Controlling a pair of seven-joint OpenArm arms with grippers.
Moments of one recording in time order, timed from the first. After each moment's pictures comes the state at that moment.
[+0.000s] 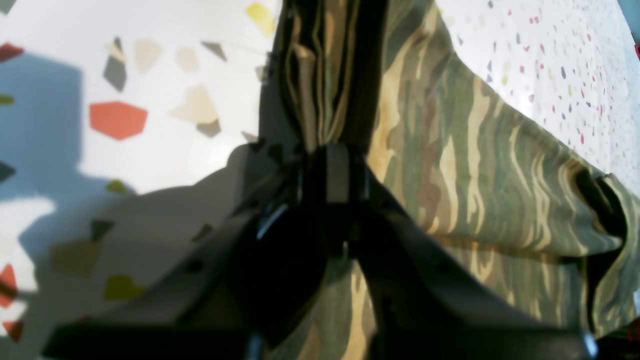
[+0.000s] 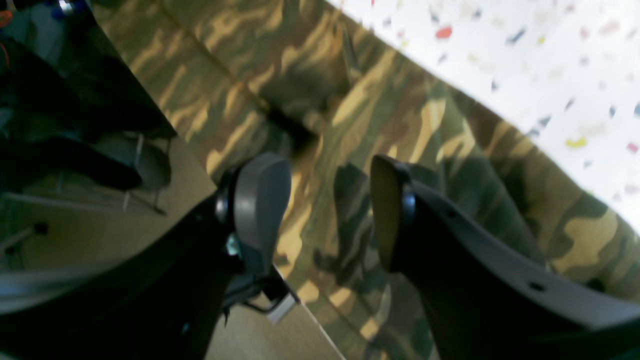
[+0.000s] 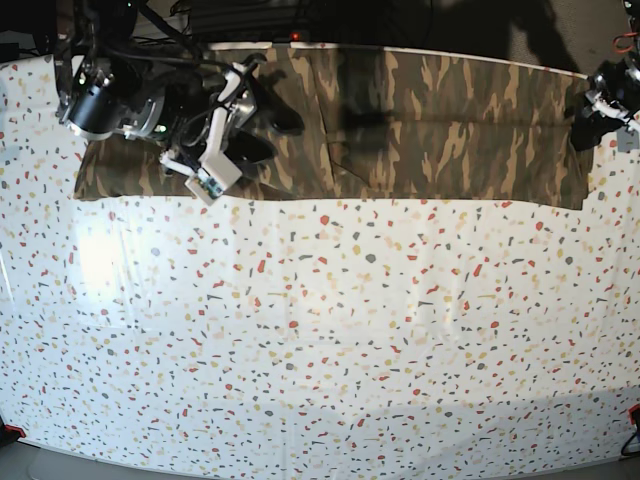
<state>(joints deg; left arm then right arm) 22.6 -25.1 -27.5 70.3 -59.4 -39.9 34.1 -17.8 20.8 0.5 122.8 46.2 32.7 -65.4</state>
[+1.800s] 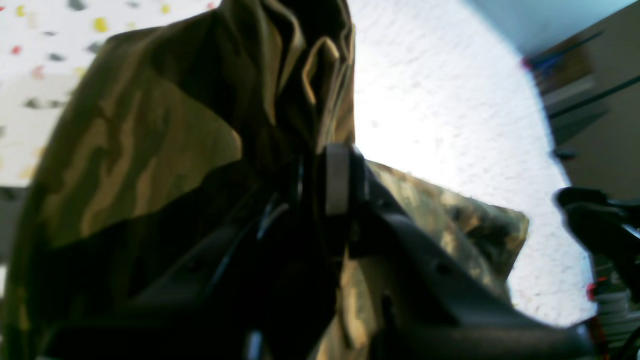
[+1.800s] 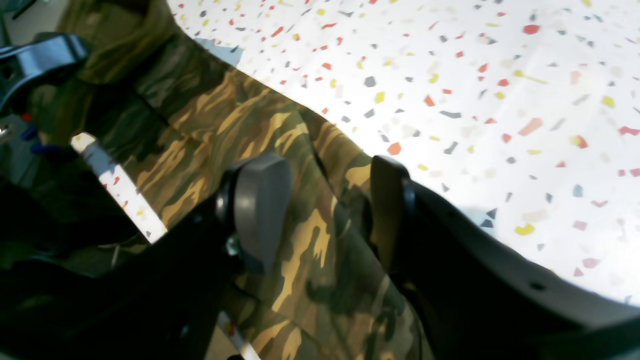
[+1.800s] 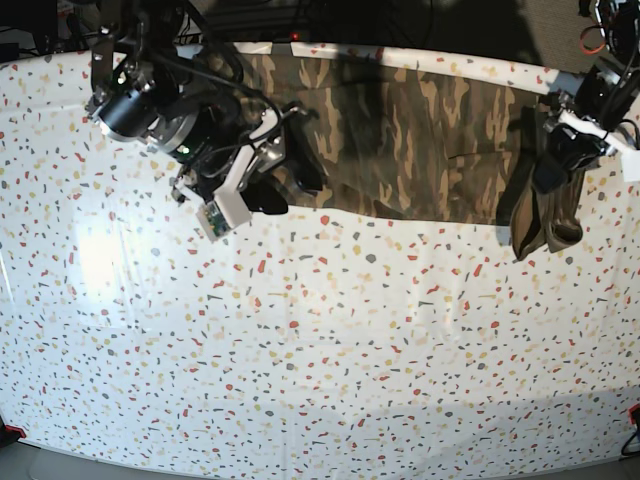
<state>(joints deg) 29.5 -13.0 -26.2 107.7 -62.7 -28.9 39.4 -15.2 7.6 0.8 122.8 32.4 30.3 -56.4</state>
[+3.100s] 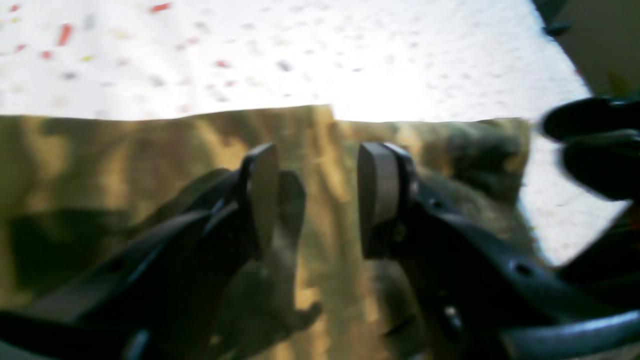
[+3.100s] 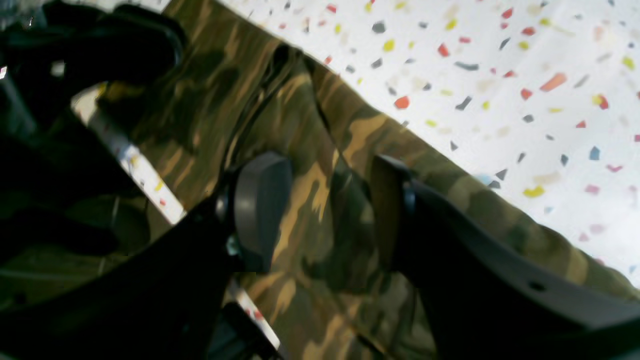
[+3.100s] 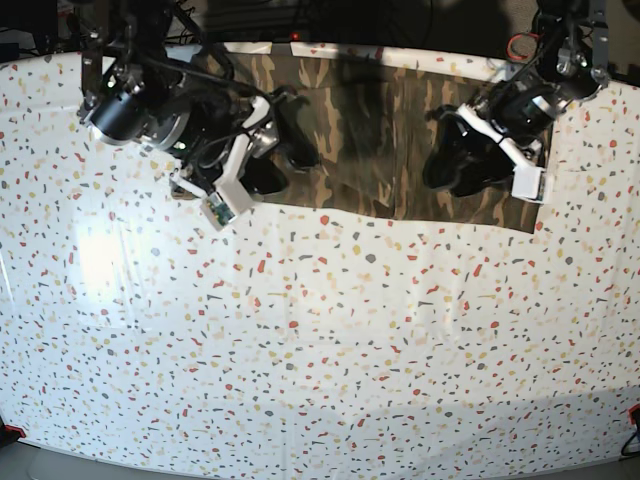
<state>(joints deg) 24.0 -12.8 -6.6 107.7 -41.0 -27.8 32.7 -15.1 12.3 0.7 122.8 35.9 30.3 -63.4</state>
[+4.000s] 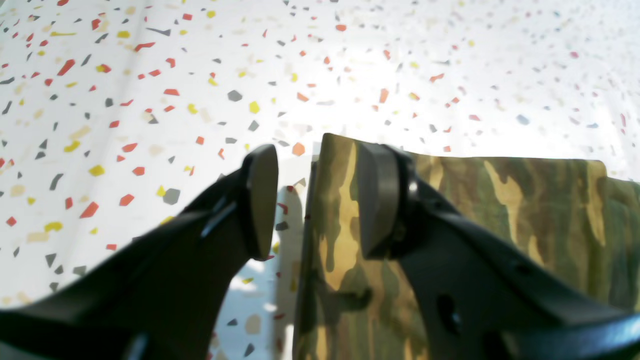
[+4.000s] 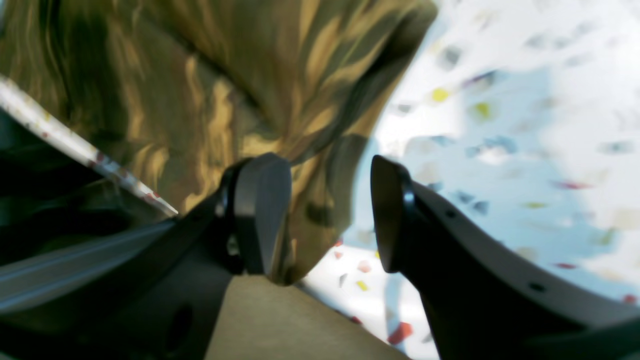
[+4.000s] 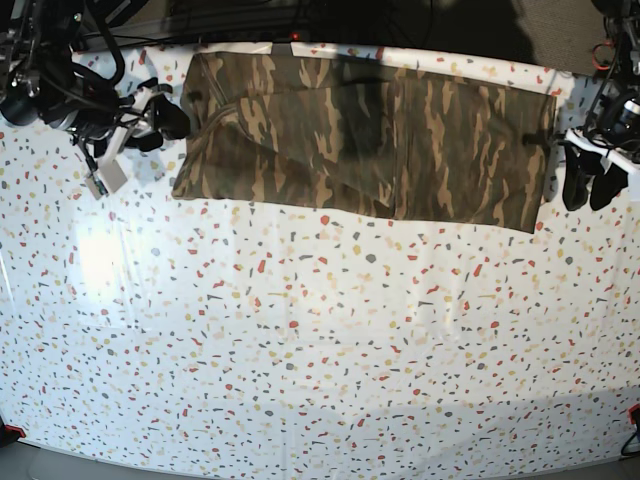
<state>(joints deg) 24.3 -12.4 -30.6 107.7 -33.4 -28.0 30.8 -21.3 22.1 23.5 109.7 52.6 33.1 -73.6</state>
